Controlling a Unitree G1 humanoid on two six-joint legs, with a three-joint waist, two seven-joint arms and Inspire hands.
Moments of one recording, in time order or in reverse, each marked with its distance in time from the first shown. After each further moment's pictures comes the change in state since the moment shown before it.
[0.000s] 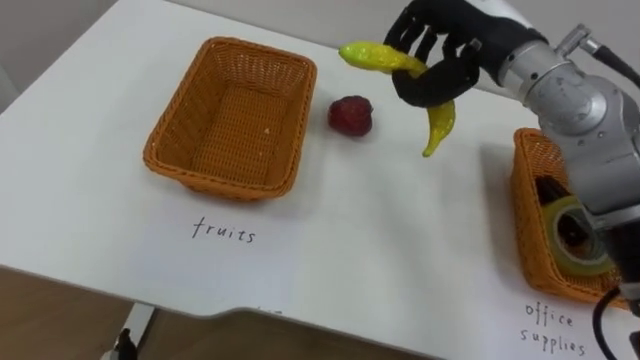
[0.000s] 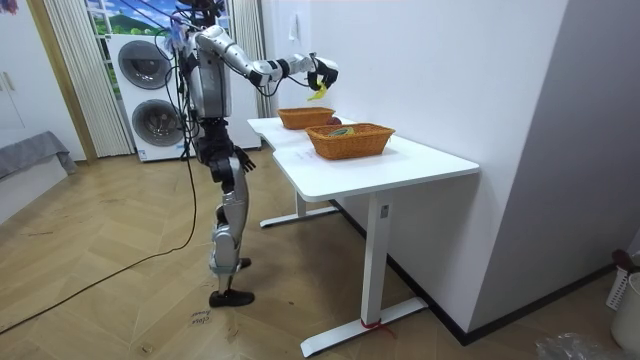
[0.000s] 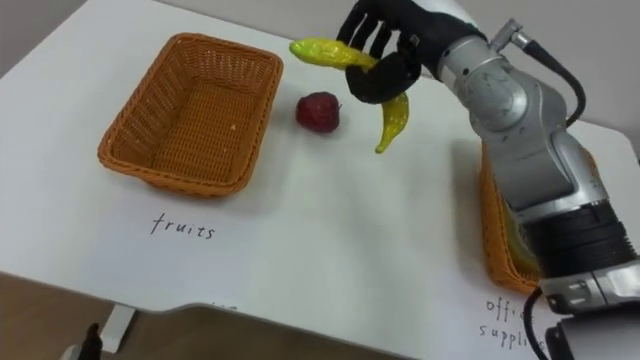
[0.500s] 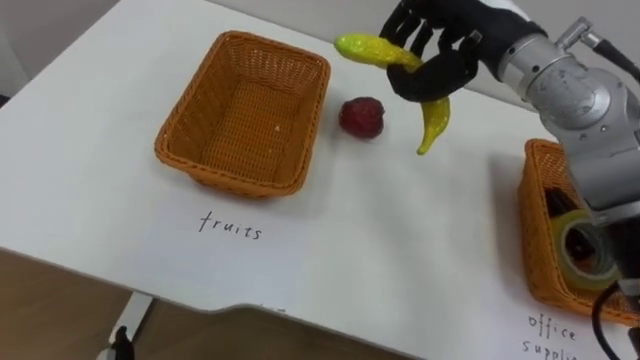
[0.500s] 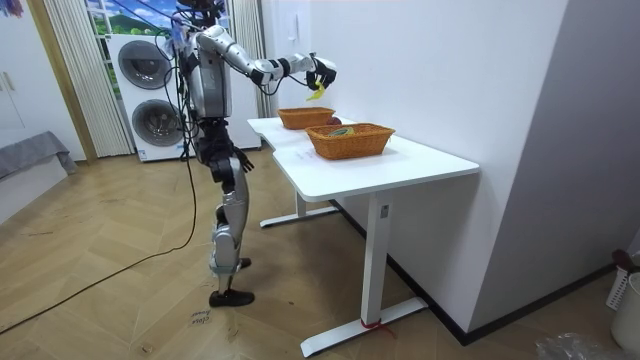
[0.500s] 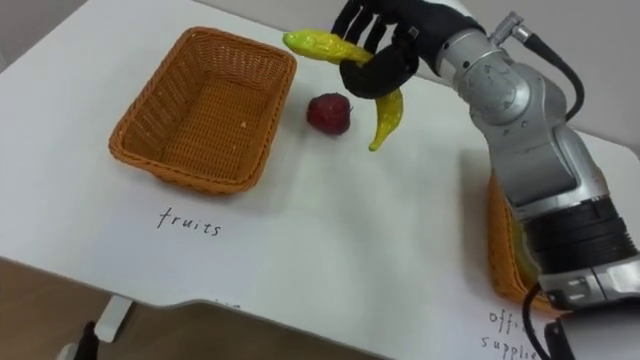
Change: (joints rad) left arm 0.007 0.001 0.005 -0.029 -0.005 0.001 0.001; right arm -0.006 0.002 0.019 0.000 0.018 0.032 0.027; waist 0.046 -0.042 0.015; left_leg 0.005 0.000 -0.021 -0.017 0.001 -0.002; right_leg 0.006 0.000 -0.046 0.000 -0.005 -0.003
